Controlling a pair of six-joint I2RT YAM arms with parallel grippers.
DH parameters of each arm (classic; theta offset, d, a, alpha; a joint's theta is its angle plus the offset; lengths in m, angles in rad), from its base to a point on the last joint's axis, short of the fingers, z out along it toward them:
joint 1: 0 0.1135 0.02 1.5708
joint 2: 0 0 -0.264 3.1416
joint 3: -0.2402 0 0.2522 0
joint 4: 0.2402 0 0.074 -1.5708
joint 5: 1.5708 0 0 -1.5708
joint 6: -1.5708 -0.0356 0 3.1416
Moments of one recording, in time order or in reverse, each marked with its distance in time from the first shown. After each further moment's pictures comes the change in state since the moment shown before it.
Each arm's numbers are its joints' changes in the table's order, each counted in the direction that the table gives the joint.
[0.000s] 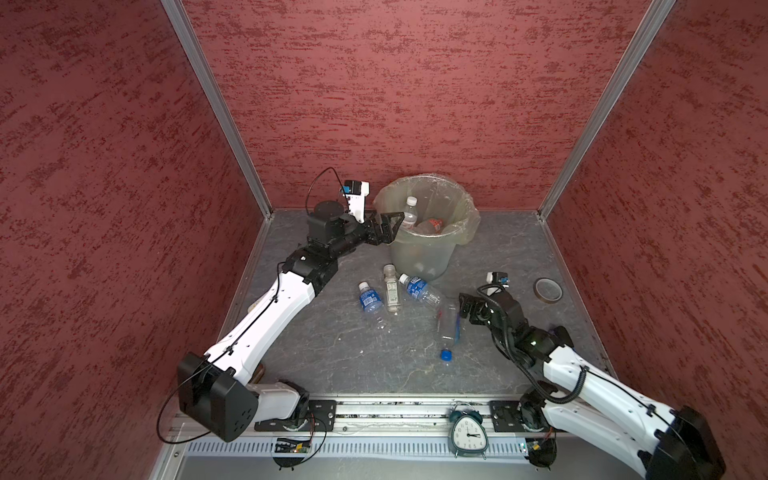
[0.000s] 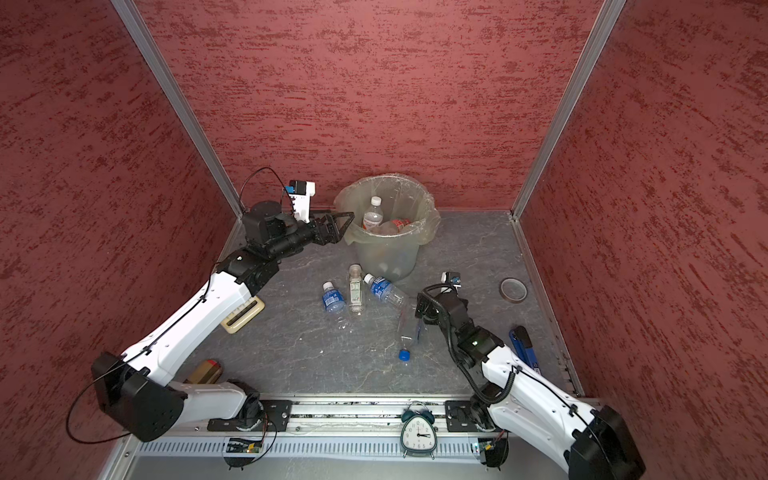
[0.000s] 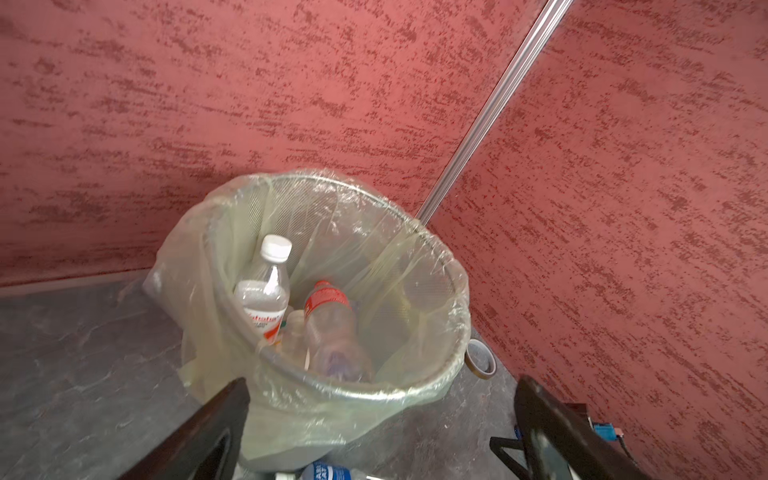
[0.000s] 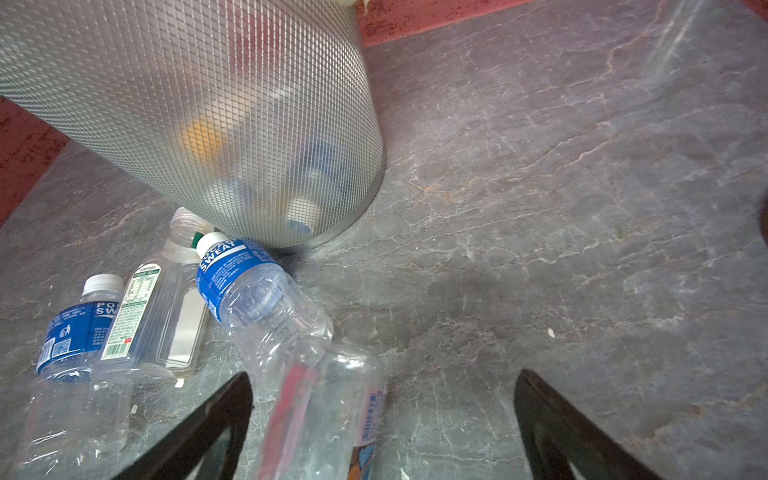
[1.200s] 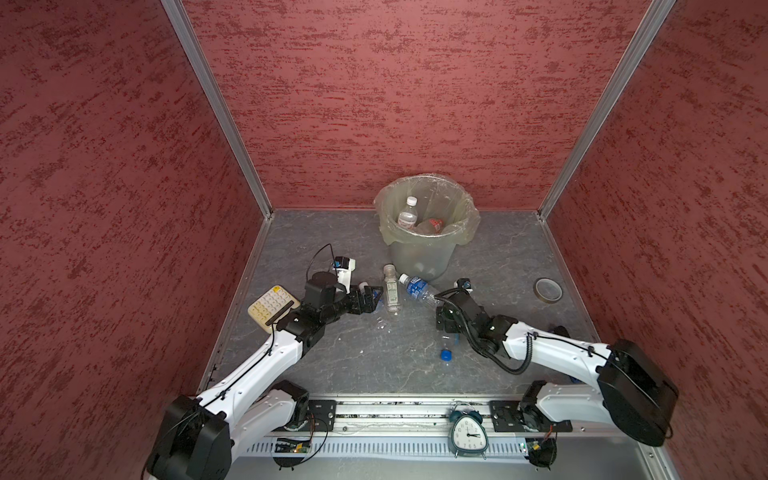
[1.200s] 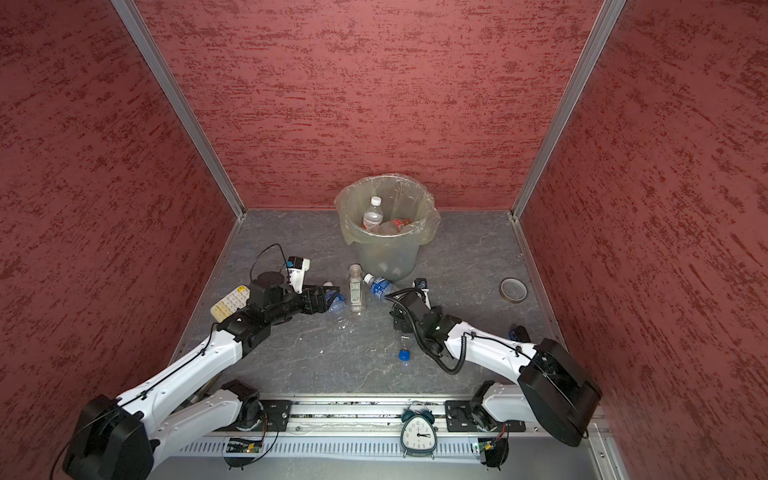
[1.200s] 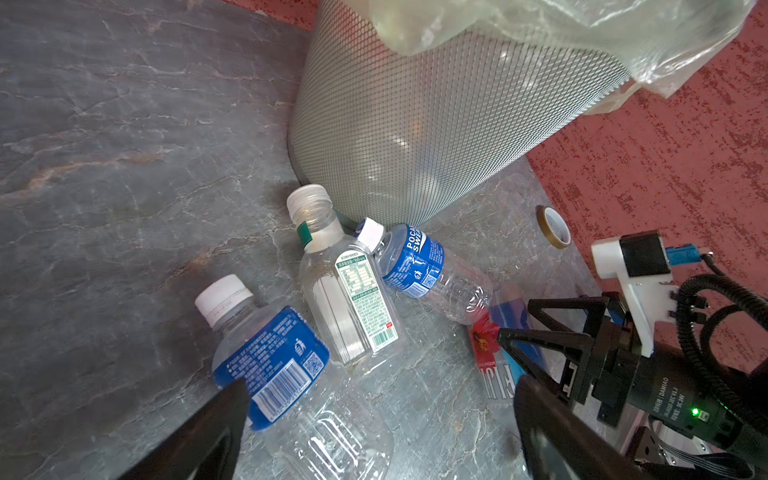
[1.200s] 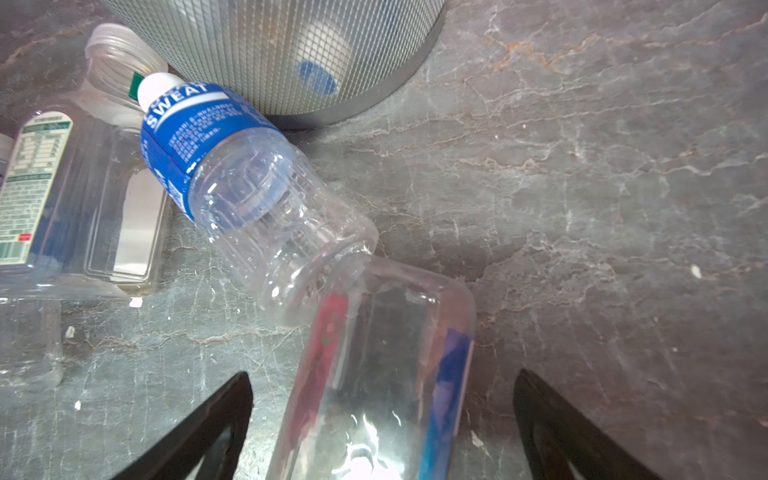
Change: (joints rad) left arm 0.019 0.295 0.674 -0.046 -0.017 0.045; right arm 0.165 -0.397 -0.126 0.046 0.011 -0.111
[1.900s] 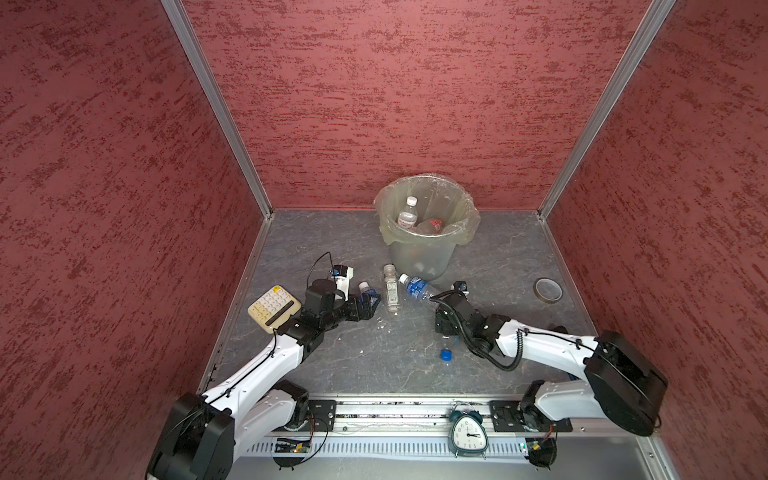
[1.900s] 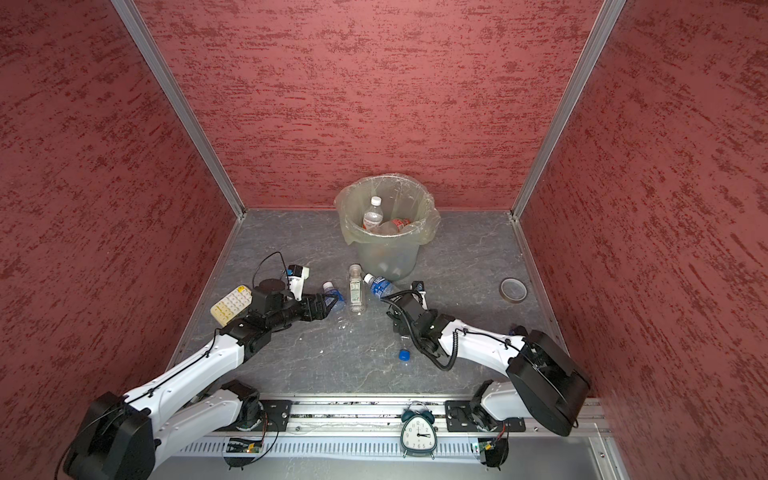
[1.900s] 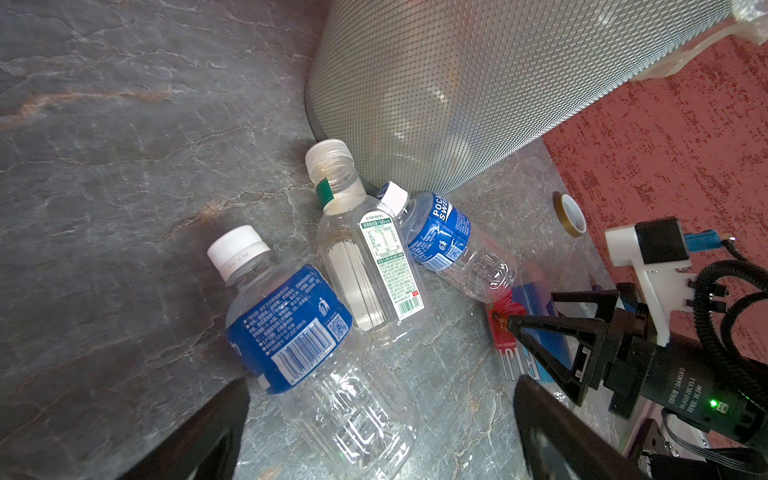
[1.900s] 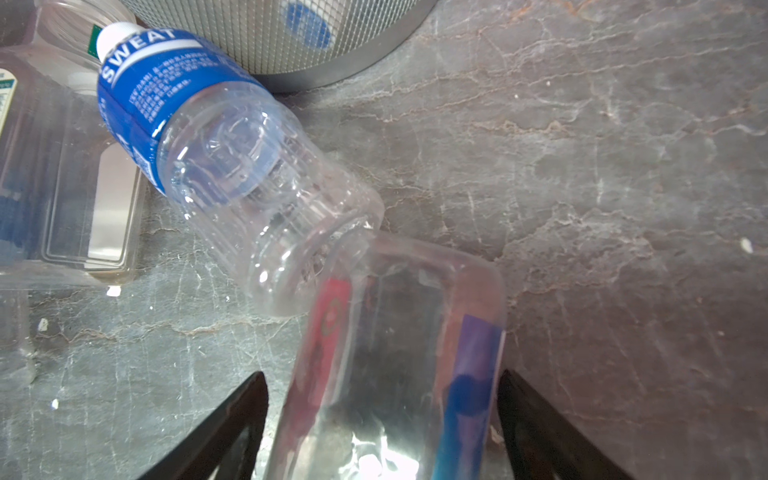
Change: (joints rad) left arm 0.020 -0.010 0.083 -0.044 0.019 0.026; right arm 0.018 -0.059 -0.013 0.011 -0.017 -0.046
